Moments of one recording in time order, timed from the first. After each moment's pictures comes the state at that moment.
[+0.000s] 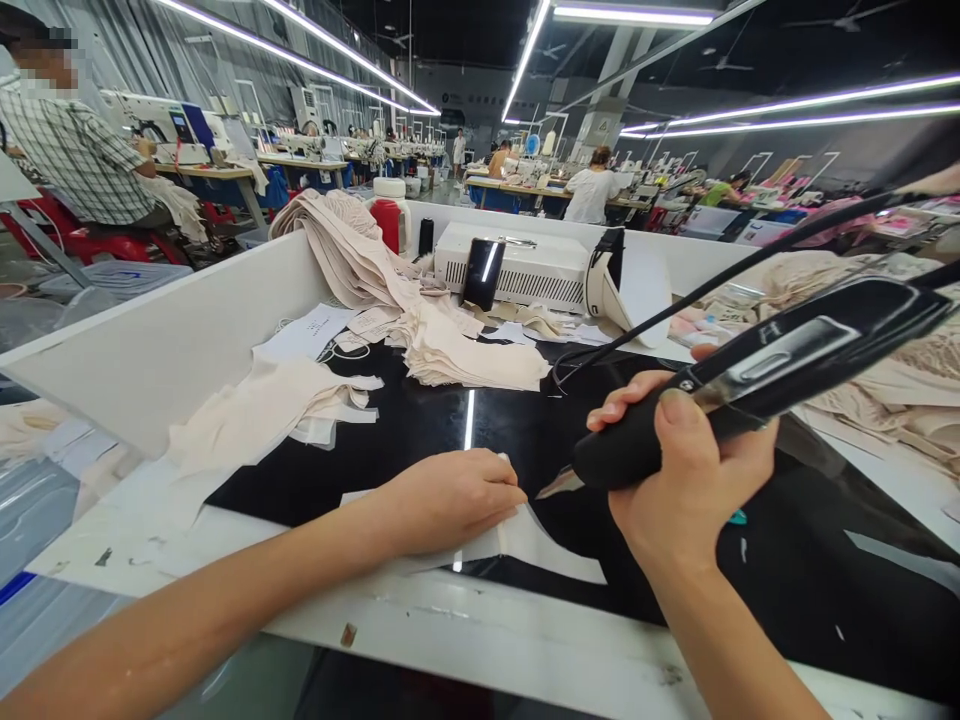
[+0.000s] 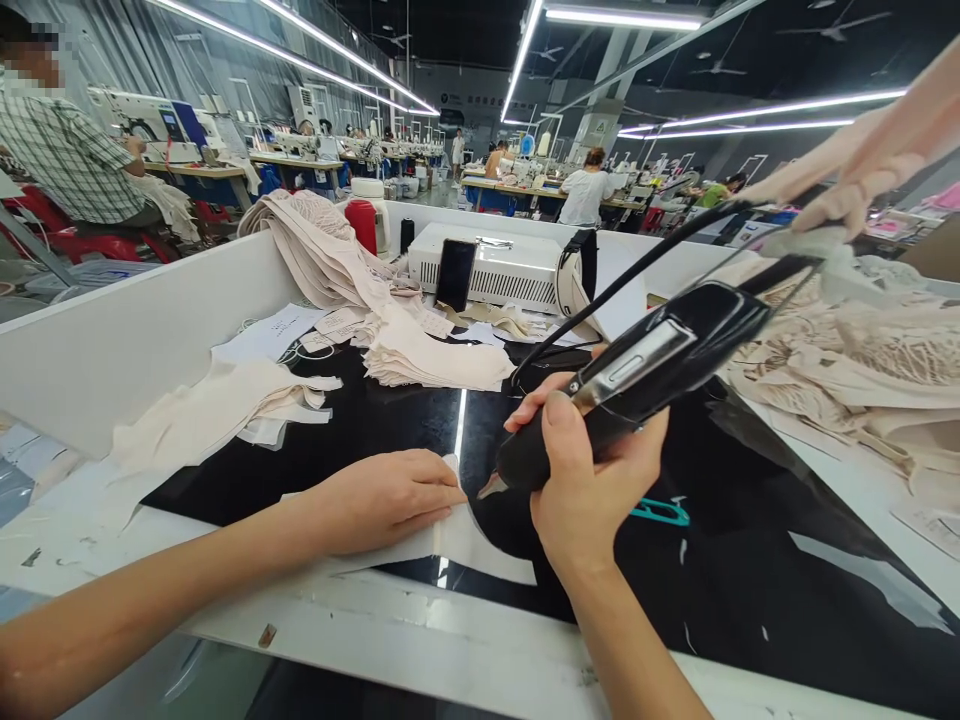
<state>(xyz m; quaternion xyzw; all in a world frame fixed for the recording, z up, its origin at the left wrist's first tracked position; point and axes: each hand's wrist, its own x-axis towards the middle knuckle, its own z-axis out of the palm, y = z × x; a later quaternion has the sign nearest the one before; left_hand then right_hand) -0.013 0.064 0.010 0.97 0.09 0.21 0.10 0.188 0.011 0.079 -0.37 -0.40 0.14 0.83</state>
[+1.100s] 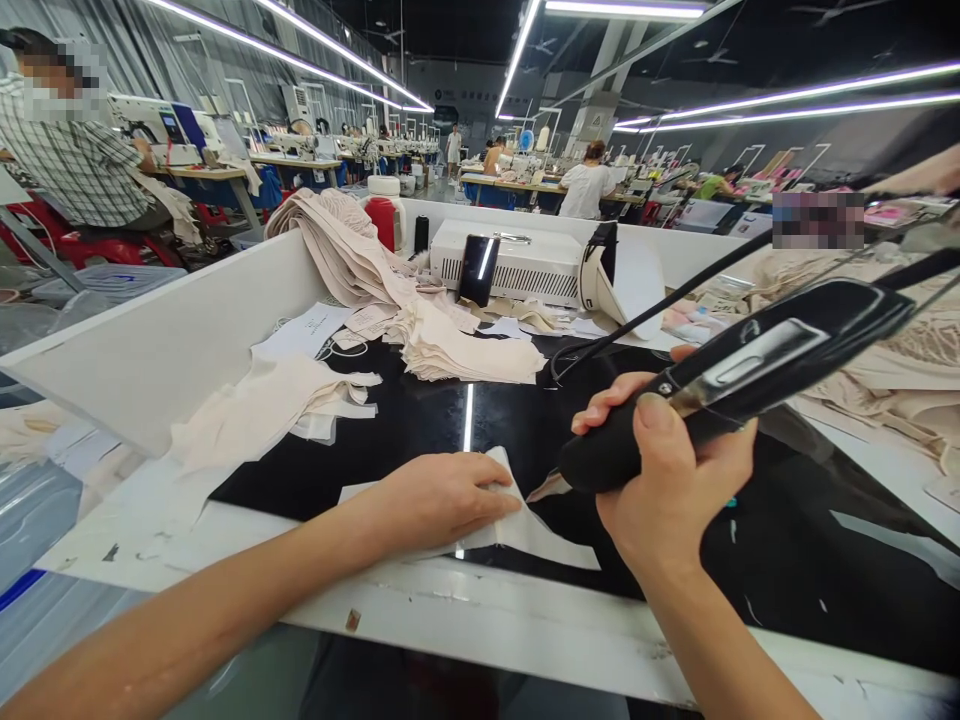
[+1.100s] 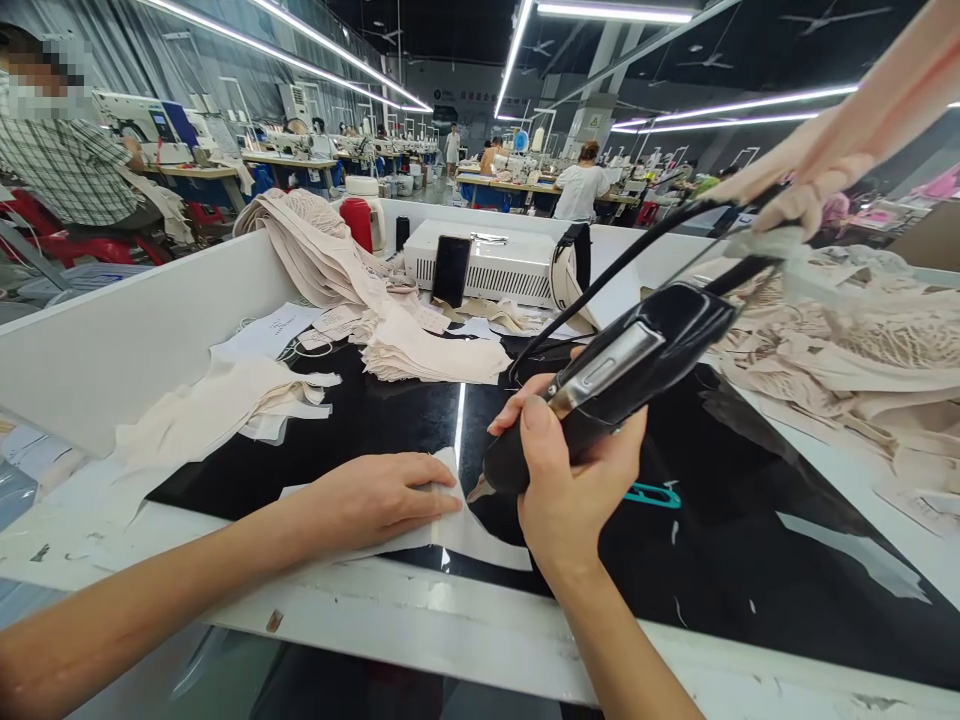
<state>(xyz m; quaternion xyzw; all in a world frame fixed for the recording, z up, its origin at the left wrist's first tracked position) -0.025 0.061 0.004 0.98 0.07 0.20 0.07 0.180 0.002 0.067 -0.34 -0.42 0.14 0.83</state>
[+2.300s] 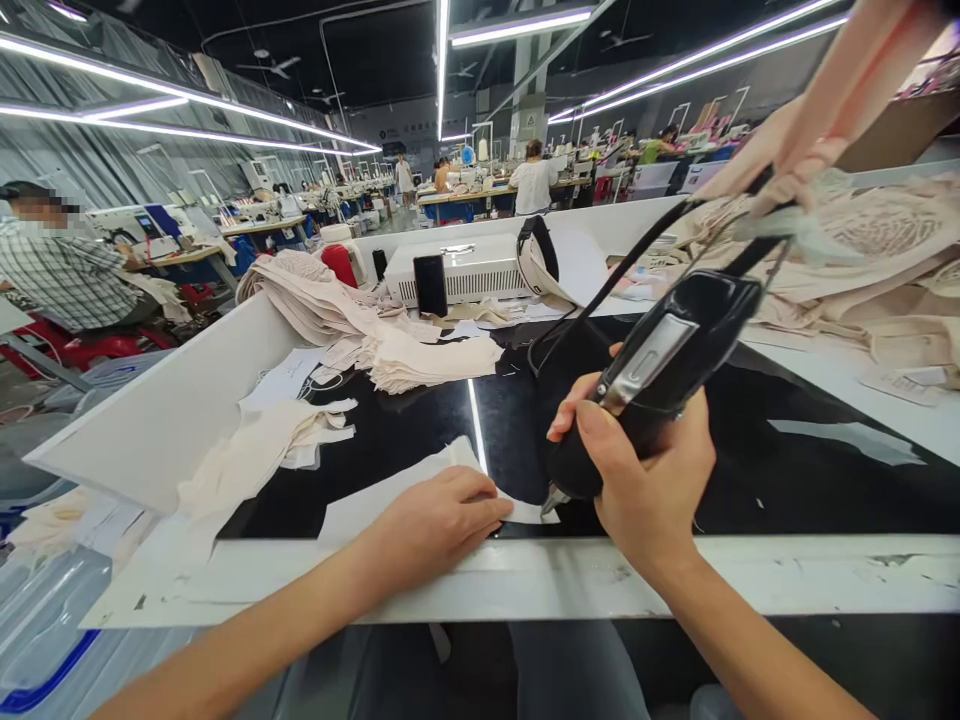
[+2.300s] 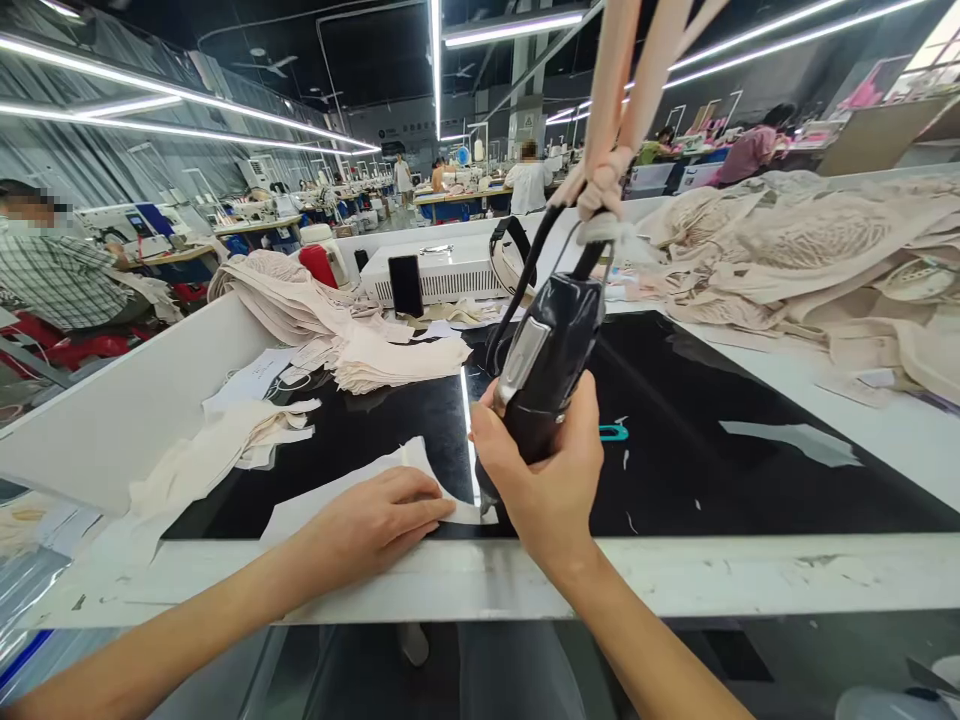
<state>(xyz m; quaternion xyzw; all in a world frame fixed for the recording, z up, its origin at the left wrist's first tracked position) -0.024 0.026 0.018 0.98 0.09 0.19 0.05 0.192 -0.044 0.057 -0.39 -0.42 0.11 0.81</state>
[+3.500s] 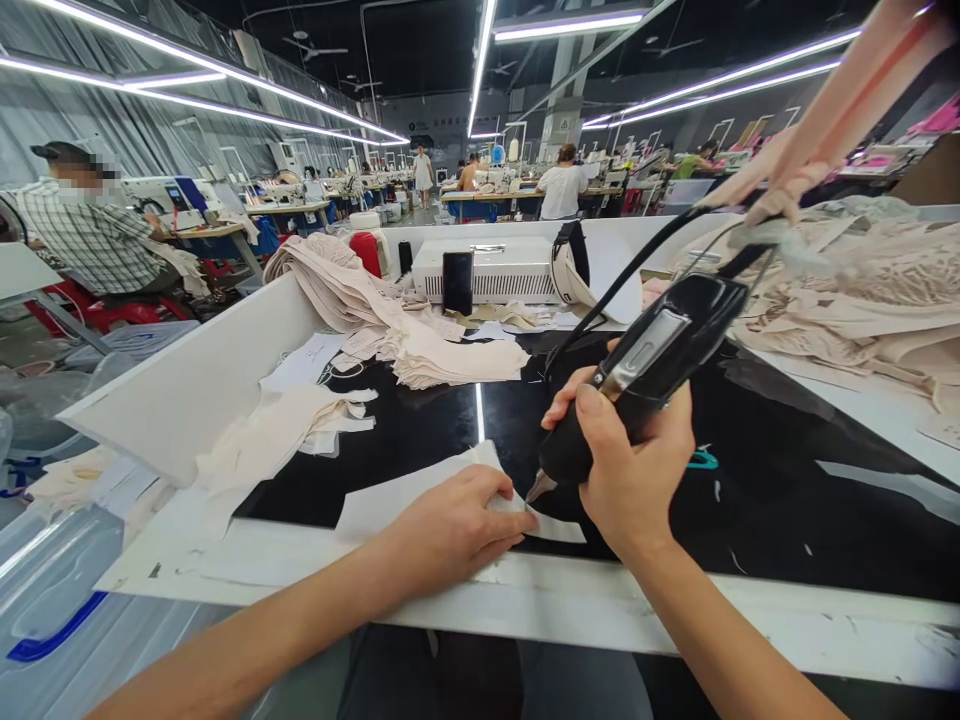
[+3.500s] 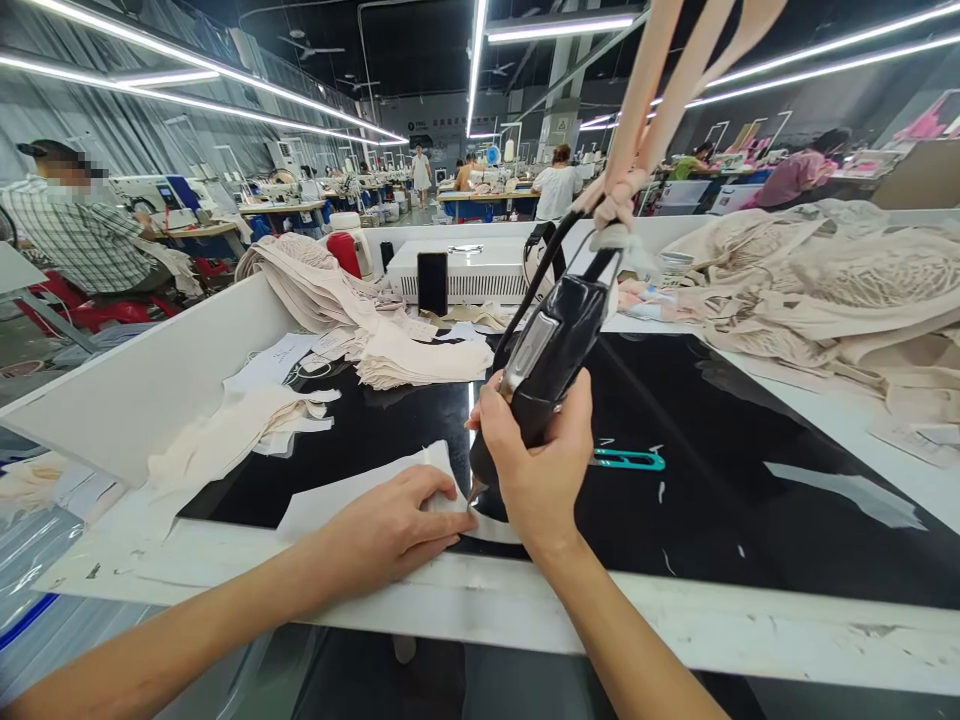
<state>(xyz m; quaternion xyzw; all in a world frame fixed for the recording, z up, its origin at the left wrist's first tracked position) -0.023 0.025 -0.004 0.96 0.12 0.22 0.10 0.177 -0.008 0.058 -0.37 -0.43 0.14 0.81</state>
